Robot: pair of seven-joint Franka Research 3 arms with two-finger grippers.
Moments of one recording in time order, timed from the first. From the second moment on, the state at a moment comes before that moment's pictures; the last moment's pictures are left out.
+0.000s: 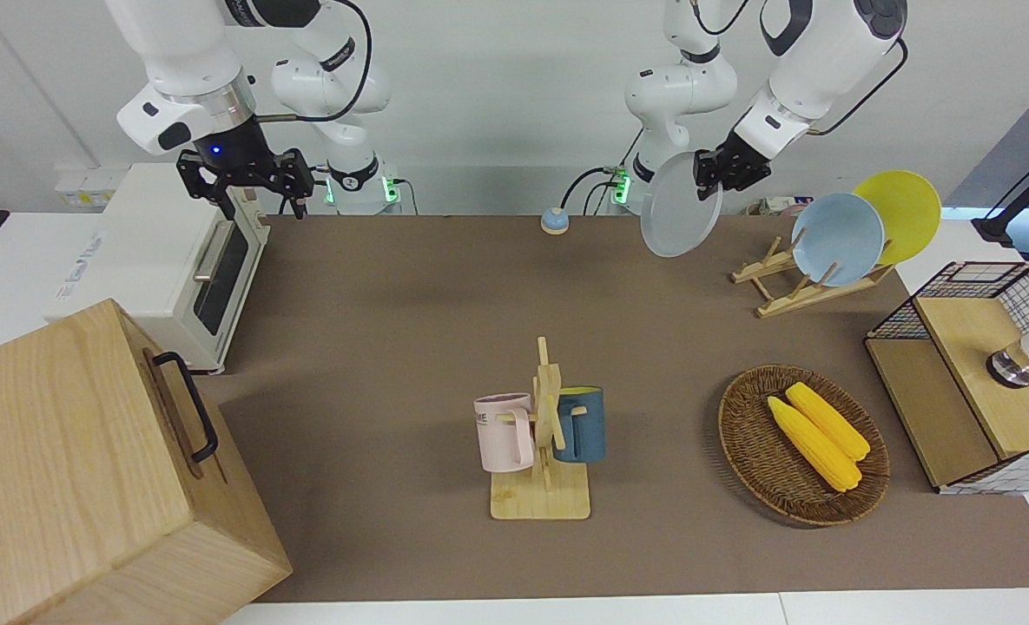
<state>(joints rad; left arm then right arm) 0.14 -0.30 -0.17 -2.01 -0.28 1.54 -0.04 -0.09 0.03 0.16 -1.48 -0.03 1.46 0.05</state>
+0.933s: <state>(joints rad) 0.15 -0.28 -0.15 -2.23 -0.34 1.69 0.12 -0.09 0.03 0.16 -1.48 -0.03 1.46 0.05</state>
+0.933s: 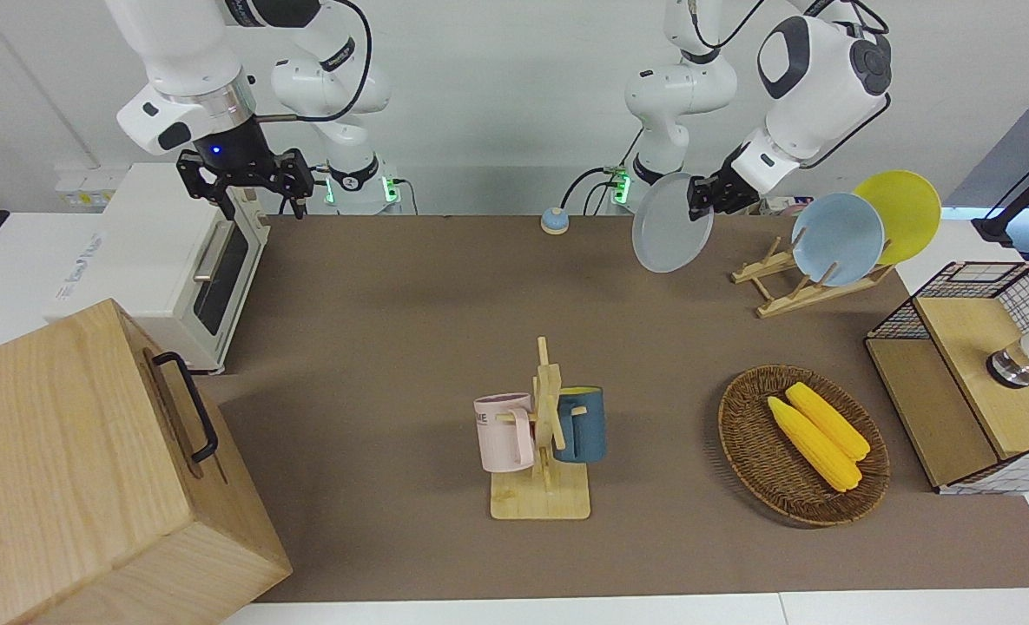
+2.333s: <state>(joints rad) 0.33 -0.17 -0.14 -2.42 -0.48 1.83 0.63 -0.09 0.03 0.16 -1.48 -0.03 1.46 0.05</state>
